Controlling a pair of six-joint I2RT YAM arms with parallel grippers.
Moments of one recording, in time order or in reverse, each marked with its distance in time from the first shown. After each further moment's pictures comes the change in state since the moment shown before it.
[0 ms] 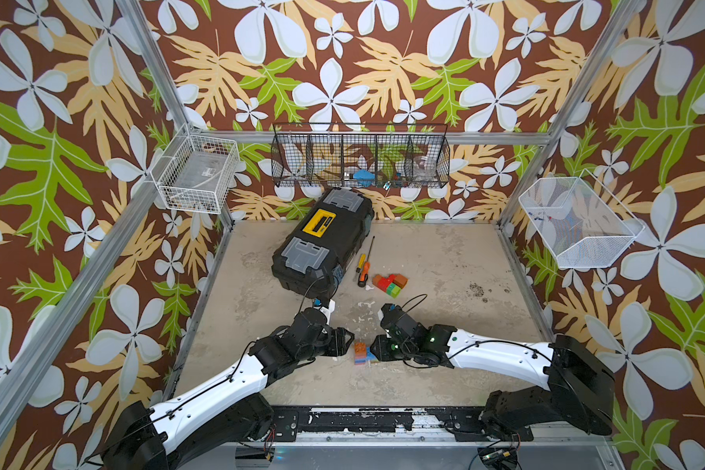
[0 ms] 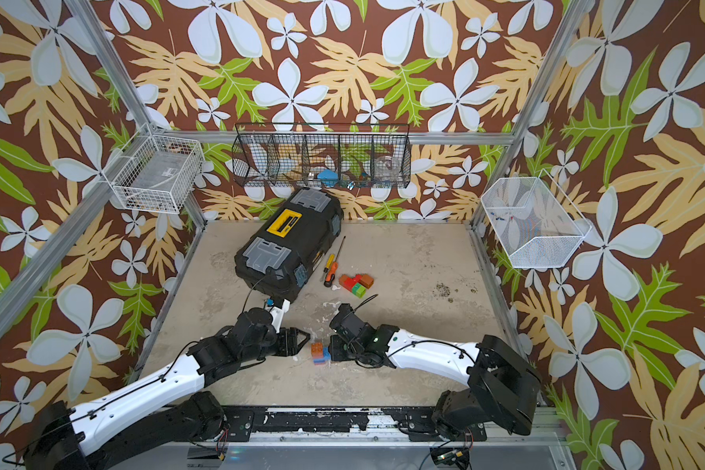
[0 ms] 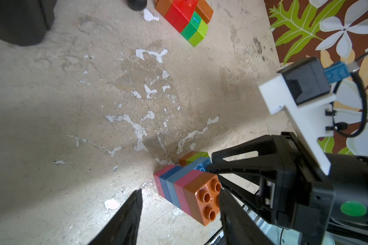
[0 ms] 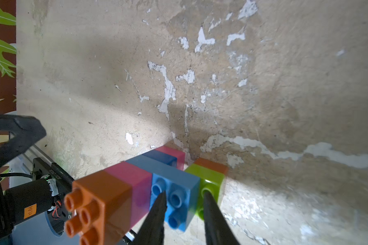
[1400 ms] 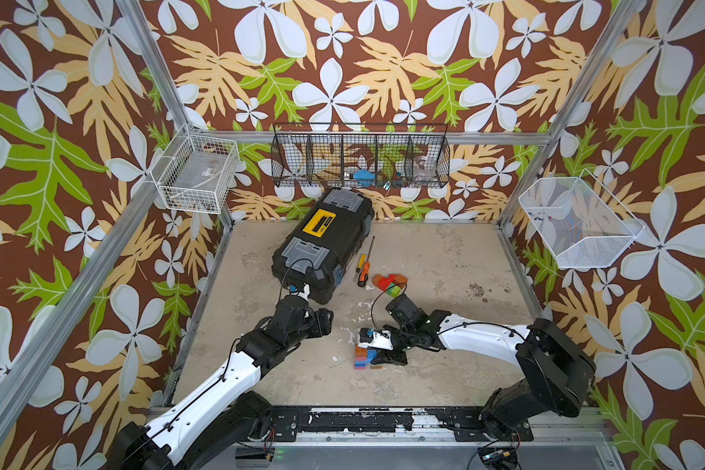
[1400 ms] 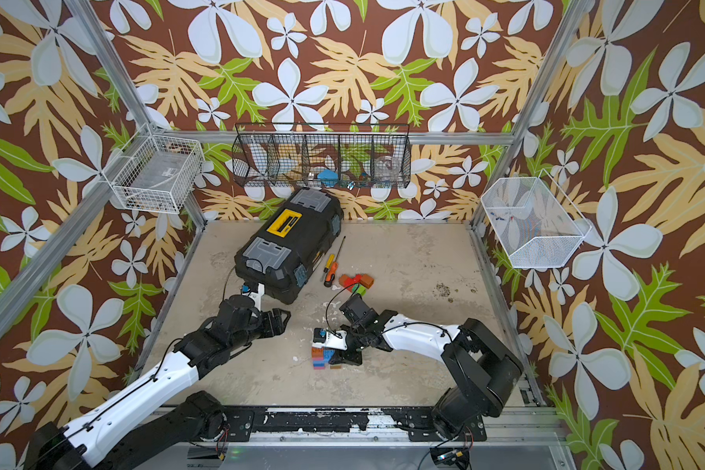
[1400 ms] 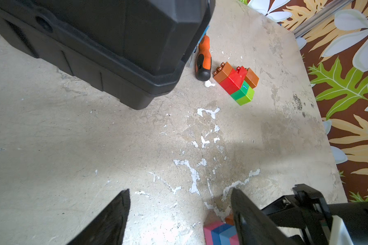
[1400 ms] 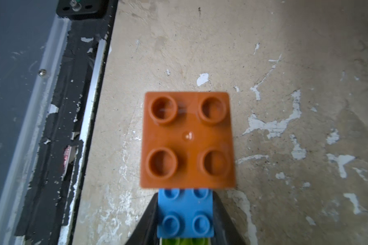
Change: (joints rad) left arm 0.225 -0.021 0.026 -0.047 -0.105 0.096; right arm -0.190 0.172 0.020 -0.019 -0.559 -1.463
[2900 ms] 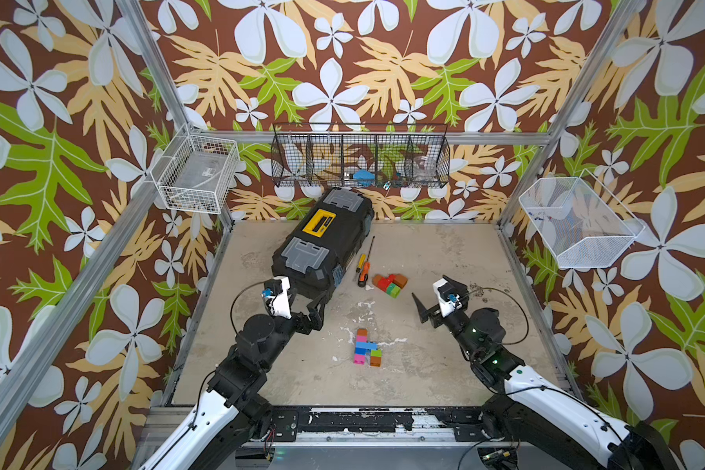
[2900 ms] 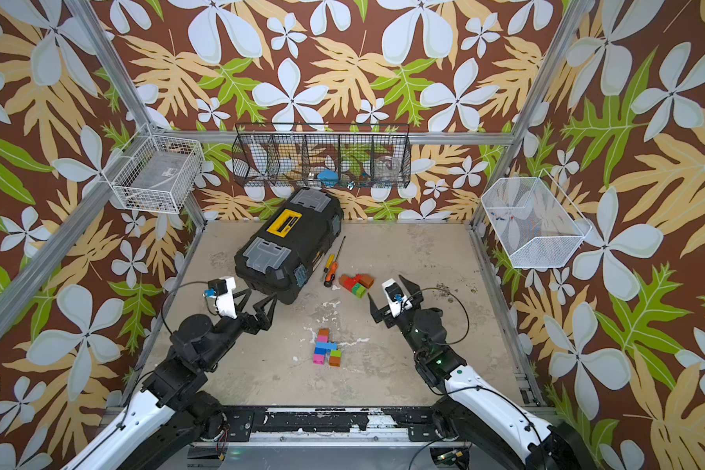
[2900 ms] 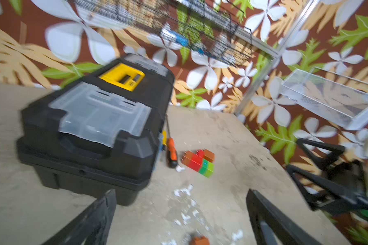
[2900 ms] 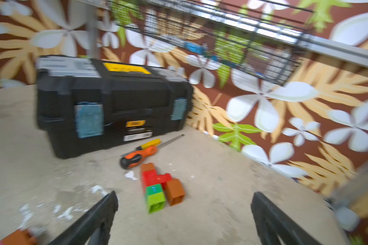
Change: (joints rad) left arm 0.008 -0.402 -0.209 0.384 -0.174 0.259; right arm -0.285 -0.725 -0.520 0.886 0.785 0.377
